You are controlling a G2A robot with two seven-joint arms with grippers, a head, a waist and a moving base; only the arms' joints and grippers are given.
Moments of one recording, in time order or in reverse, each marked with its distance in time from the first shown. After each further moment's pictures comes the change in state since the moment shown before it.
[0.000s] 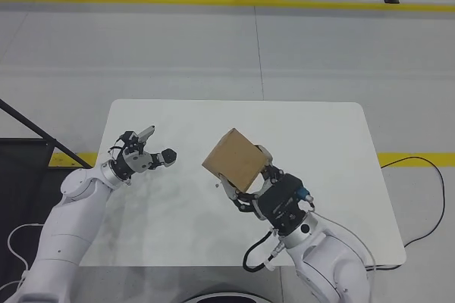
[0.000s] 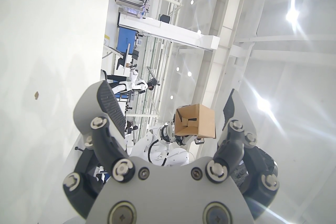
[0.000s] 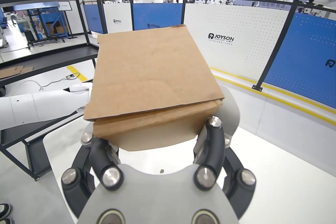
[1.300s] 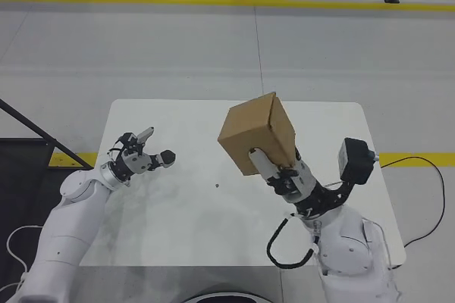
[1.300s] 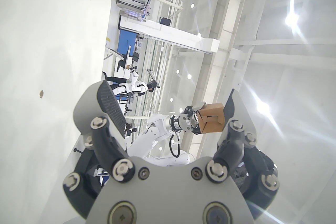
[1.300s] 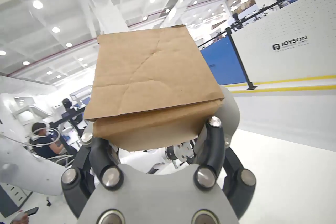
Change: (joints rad) left arm 0.012 0.002 -0.005 -0.004 0.003 0.005 0.010; right arm 0.157 0.010 0.124 0.133 0.949 -0.169 0.015
